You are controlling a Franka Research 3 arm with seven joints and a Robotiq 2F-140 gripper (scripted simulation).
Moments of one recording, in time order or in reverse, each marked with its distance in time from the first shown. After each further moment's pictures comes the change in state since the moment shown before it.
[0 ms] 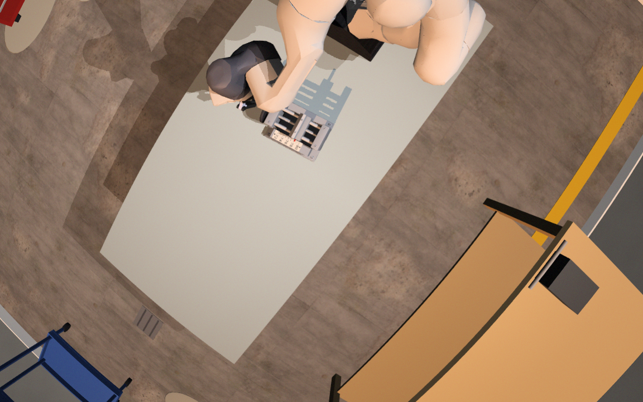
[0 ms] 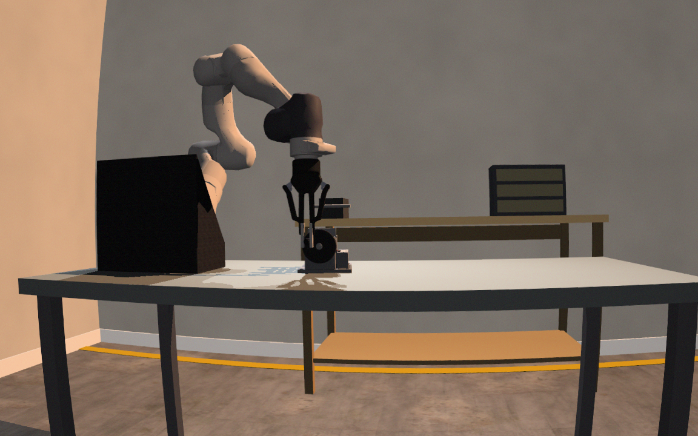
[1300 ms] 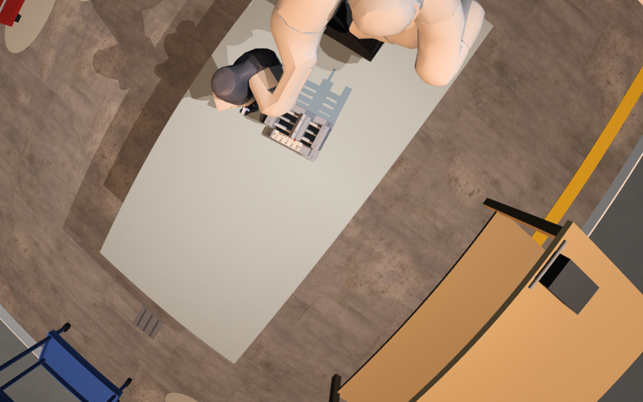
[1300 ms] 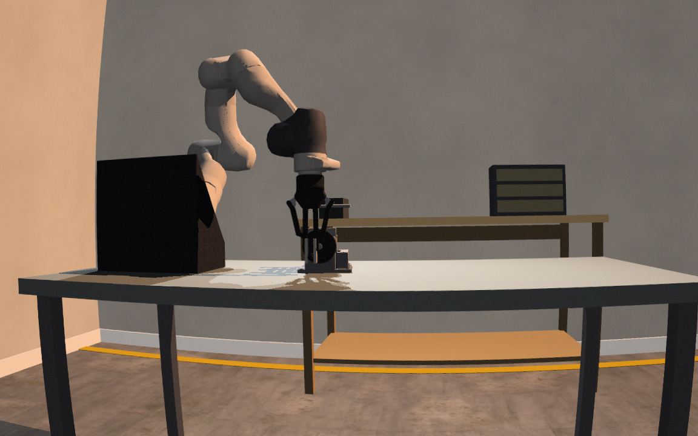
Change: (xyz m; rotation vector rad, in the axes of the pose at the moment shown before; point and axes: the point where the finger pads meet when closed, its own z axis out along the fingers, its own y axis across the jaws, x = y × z) arm 0.000 -0.010 0.042 -0.002 0.001 -0.012
